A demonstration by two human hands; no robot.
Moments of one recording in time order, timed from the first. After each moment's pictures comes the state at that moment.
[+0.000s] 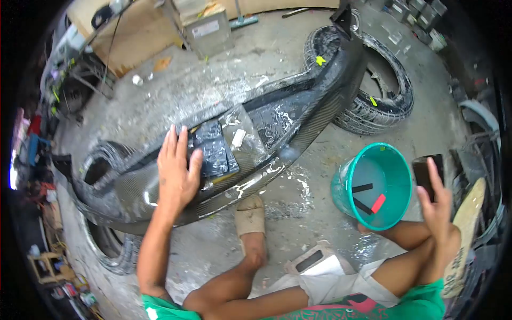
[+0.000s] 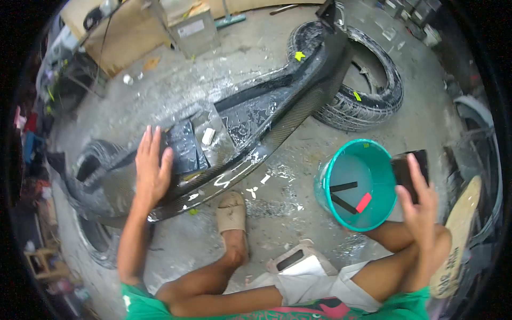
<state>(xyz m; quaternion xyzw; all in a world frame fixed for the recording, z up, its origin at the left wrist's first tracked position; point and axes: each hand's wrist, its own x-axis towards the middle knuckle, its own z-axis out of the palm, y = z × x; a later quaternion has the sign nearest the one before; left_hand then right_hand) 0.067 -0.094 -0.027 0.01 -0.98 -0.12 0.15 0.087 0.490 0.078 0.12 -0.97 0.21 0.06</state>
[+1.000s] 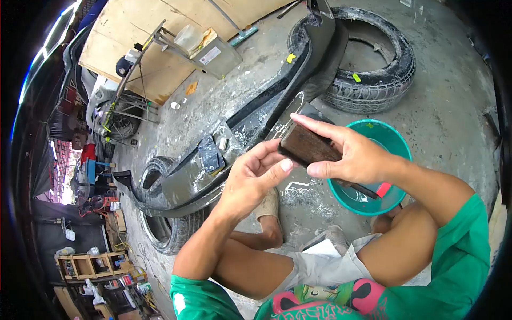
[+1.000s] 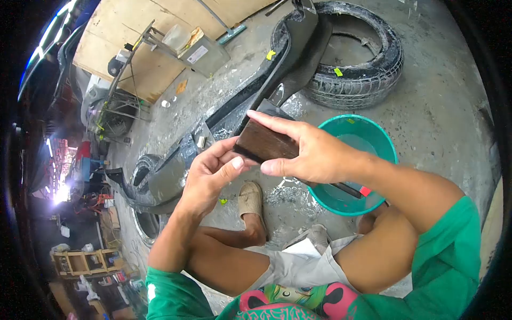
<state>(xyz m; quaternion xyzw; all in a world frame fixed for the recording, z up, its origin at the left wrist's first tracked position) 0.078 0.194 0.114 0.03 -0.70 -0.69 -0.19 0.006 0.439 0.061 0.31 -0.57 0.70 -0.31</state>
